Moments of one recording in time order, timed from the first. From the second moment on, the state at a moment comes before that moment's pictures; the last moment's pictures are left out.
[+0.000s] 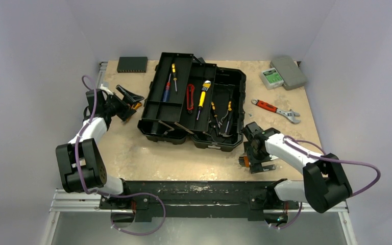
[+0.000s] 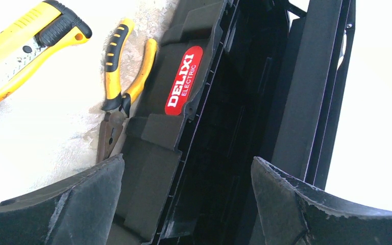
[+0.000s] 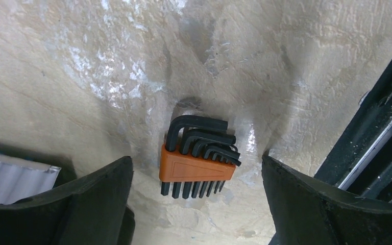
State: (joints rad) left arm 0.25 1.46 0.83 0.03 0.62 -0.81; right arm 0.44 1.27 0.63 -0.90 0.23 1.90
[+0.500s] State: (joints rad) left arm 0.25 1.46 0.82 0.04 0.62 -0.81; right arm 0.44 1.35 0.68 -0.96 0.25 1.92
